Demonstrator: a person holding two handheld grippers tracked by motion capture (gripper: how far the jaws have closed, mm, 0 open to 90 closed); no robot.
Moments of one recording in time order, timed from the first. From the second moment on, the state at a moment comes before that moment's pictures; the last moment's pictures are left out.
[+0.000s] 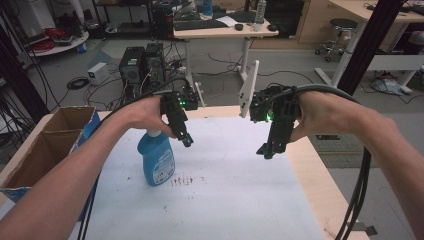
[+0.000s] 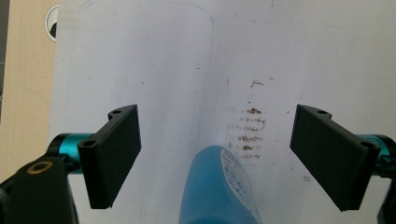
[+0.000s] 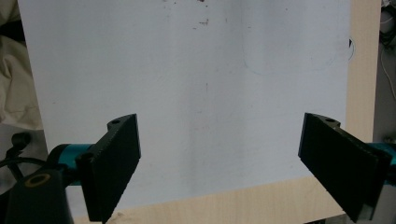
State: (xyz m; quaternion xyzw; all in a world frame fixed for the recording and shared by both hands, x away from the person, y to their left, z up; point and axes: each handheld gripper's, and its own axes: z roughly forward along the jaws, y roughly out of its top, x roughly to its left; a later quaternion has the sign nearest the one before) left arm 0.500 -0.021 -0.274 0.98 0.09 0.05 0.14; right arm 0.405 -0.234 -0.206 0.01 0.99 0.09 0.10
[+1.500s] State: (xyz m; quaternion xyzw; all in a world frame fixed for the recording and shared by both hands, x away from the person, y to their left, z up) left arm 0.493 0.012 -0.273 0.95 0.27 0.09 0.13; right arm 0.406 -0.228 -0.209 0.00 0.99 0.08 0.11
